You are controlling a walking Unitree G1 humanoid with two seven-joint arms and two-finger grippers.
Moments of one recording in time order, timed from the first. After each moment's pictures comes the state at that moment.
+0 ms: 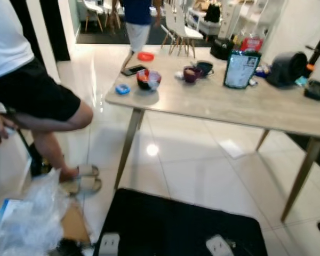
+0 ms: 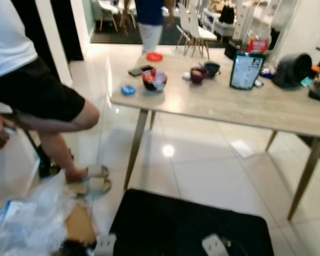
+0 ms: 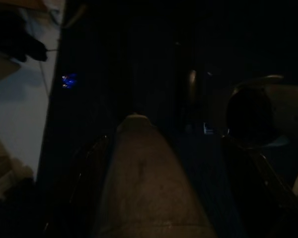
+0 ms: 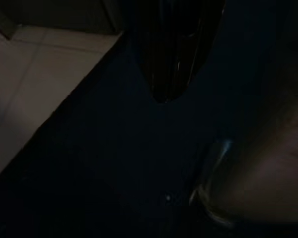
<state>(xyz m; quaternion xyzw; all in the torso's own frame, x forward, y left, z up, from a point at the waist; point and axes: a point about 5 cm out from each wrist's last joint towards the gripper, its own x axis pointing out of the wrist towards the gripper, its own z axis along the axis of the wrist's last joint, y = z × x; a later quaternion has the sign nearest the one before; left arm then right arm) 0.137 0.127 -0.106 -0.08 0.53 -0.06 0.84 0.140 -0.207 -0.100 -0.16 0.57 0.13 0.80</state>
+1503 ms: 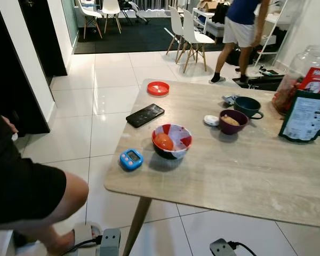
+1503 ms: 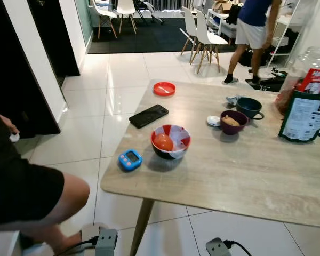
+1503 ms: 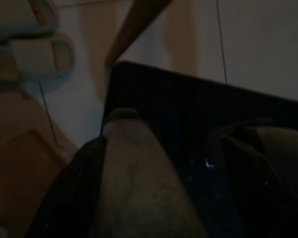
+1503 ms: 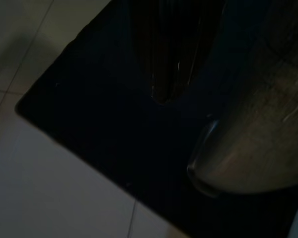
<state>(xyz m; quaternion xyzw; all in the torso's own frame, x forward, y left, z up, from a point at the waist) 0.150 0.126 -0.100 -0.09 0.51 -0.05 0.86 0.138 -0.205 -0.101 -0.16 0.58 0.13 0.79</state>
